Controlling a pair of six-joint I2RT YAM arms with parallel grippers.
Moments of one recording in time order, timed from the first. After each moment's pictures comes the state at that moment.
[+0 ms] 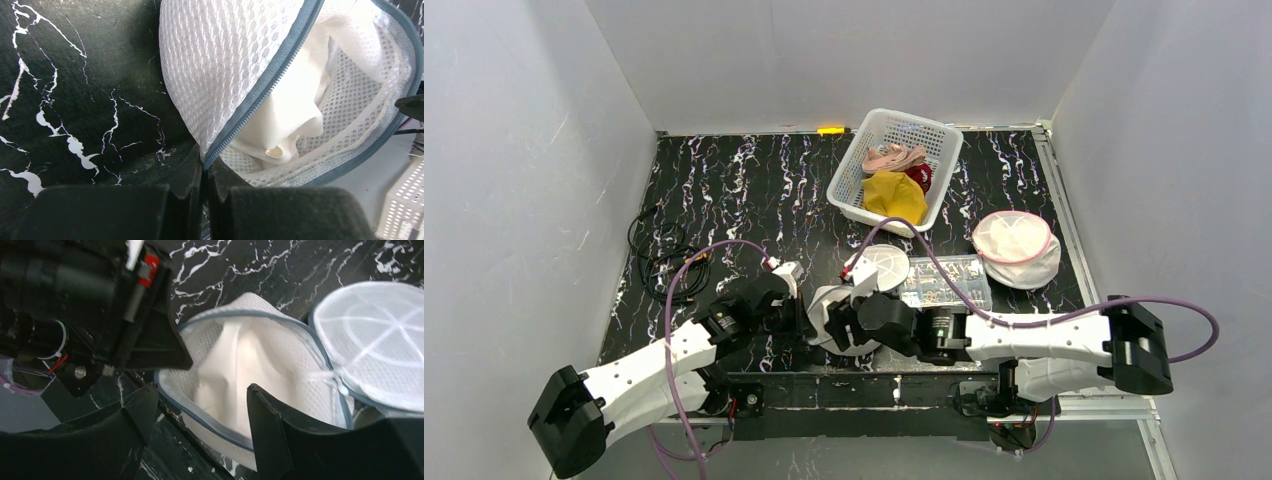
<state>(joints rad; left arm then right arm) -0.80 0.86 0.41 -0.38 0.13 -0.74 1.42 1.21 0.77 -0.11 0.43 0.52</state>
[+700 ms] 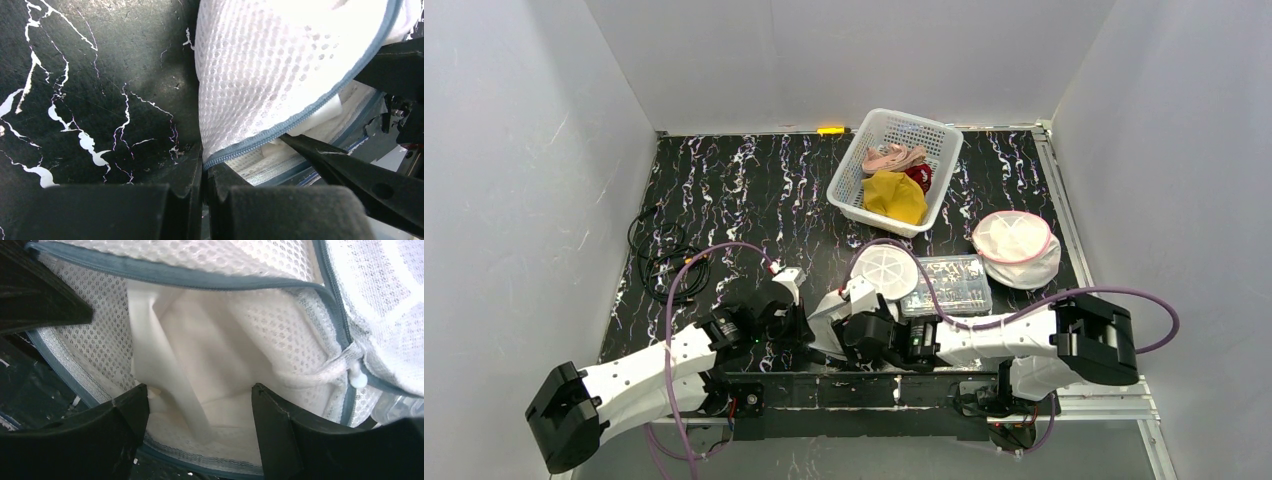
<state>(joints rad) -0.88 0.85 0.39 -0.38 0.01 -0.72 1.42 1.43 0.73 -0.20 0.48 0.61</state>
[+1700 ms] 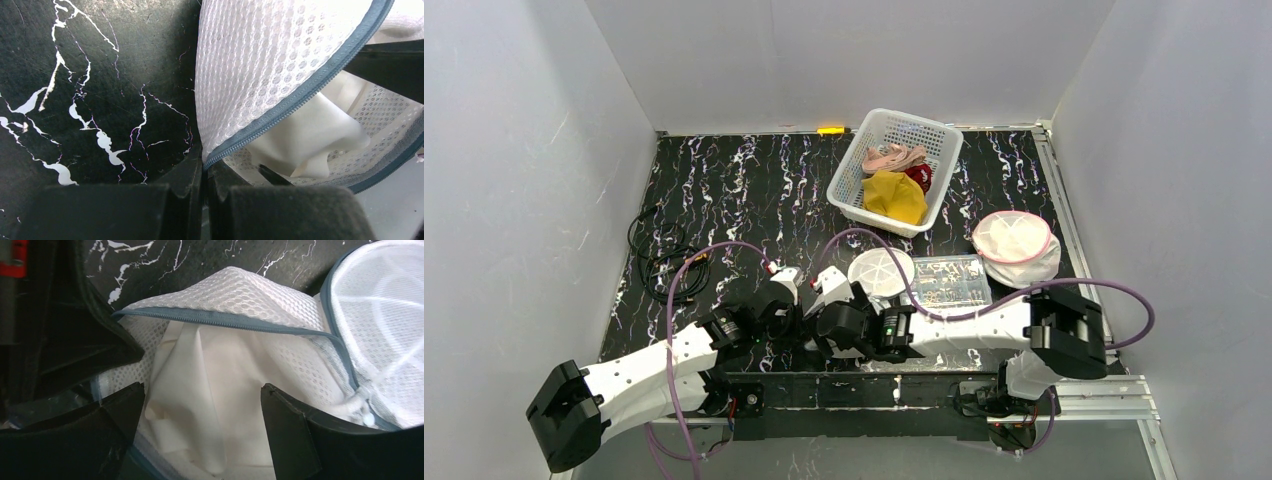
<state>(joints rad) -0.88 0.86 0.39 -0.39 -0.03 -0.72 1.42 1.53 0.91 -0.22 0.49 0.55</state>
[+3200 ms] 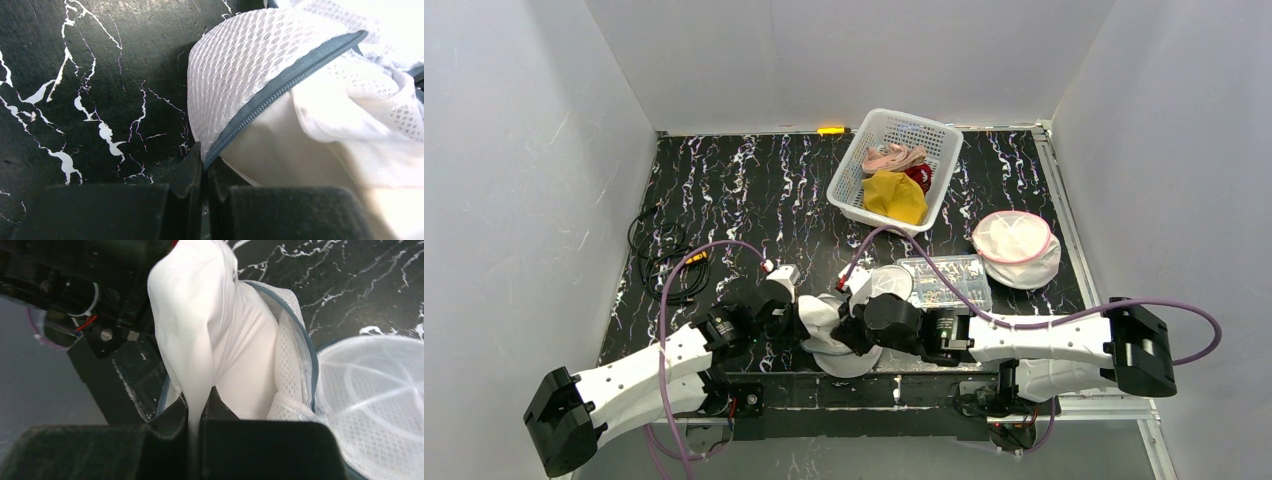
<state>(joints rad) -0.88 0.82 0.42 -0.46 -0.05 -0.75 1.41 1.22 0.74 -0.06 0.24 0.45</state>
